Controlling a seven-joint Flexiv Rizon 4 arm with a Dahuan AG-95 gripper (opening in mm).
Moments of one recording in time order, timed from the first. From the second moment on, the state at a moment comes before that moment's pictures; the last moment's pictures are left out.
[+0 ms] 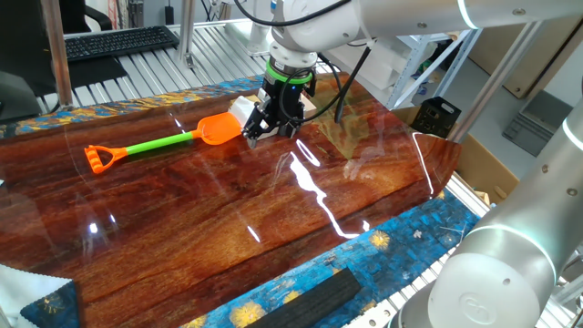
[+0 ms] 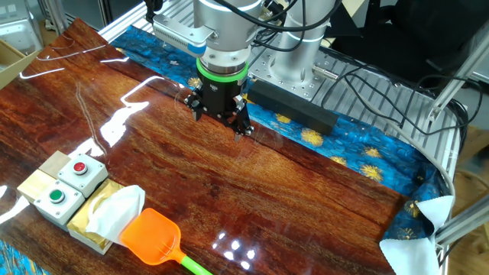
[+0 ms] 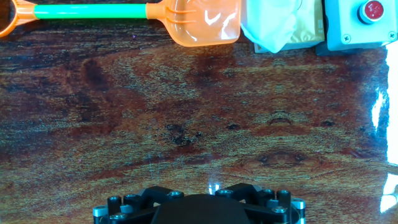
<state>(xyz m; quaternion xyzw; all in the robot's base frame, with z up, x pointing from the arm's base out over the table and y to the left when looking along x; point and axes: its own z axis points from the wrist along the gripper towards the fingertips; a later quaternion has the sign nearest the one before) 0.500 0.000 0.170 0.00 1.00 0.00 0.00</state>
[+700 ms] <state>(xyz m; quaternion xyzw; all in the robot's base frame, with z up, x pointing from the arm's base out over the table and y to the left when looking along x) 0.500 0.000 0.170 0.03 1.00 0.02 0.00</state>
